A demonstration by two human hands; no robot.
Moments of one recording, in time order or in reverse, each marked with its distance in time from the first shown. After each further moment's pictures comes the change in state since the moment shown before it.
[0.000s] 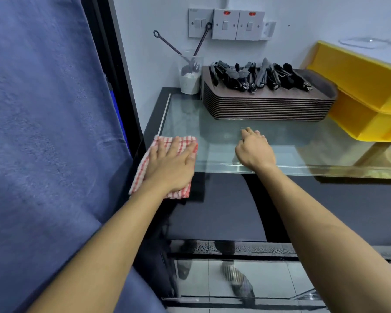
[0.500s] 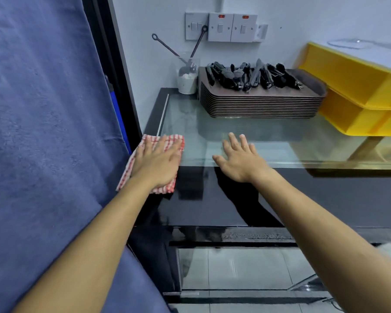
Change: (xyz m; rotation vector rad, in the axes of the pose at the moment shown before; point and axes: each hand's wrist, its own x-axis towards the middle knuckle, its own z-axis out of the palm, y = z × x) left_hand -0.008 -0.033 -0.005 0.033 0.027 -0.018; right_hand -0.062 -0.030 -0.015 -0.146 -0.311 -0.103
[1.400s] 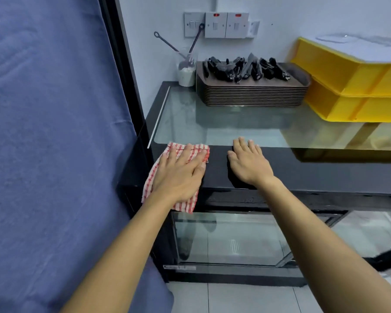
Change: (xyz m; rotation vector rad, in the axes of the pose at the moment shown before) left_hand -0.119 0.075 0.029 -0.008 0.027 0.121; right_hand -0.094 0.036 0.015 0.133 0.112 0.013
